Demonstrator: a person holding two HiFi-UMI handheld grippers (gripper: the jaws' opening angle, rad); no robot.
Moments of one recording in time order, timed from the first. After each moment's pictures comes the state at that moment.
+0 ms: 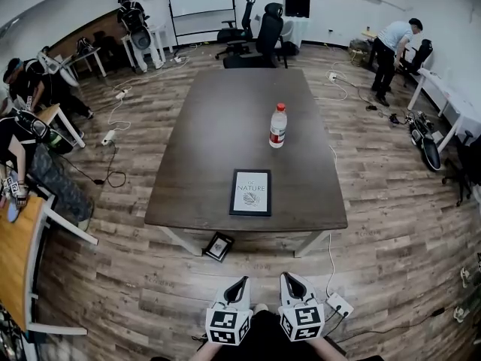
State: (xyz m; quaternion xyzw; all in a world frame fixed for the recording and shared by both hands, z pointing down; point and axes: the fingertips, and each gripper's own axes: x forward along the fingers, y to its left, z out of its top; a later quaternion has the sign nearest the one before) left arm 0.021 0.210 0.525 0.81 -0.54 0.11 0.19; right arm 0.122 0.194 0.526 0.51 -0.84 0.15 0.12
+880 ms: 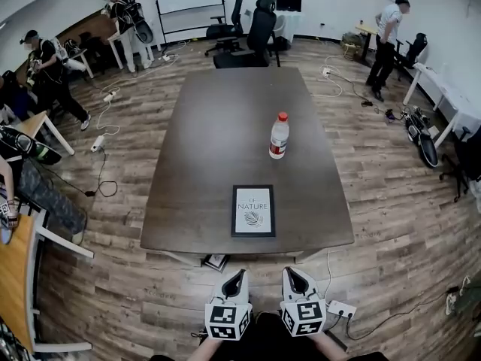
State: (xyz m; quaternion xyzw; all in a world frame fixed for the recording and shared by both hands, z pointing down) left arm -0.014 0.097 0.522 0.81 -0.54 0.11 0.19; right arm 0.101 0.090 0.528 0.54 -0.82 0.16 0.13
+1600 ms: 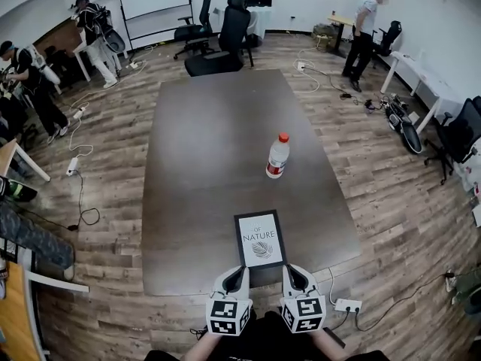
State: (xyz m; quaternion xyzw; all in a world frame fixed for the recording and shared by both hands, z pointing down) left arm -0.067 -0.044 0.526 0.86 -0.46 0.14 0.19; right arm 0.046 -0.030 0.530 0.61 -0.76 0.17 0.14
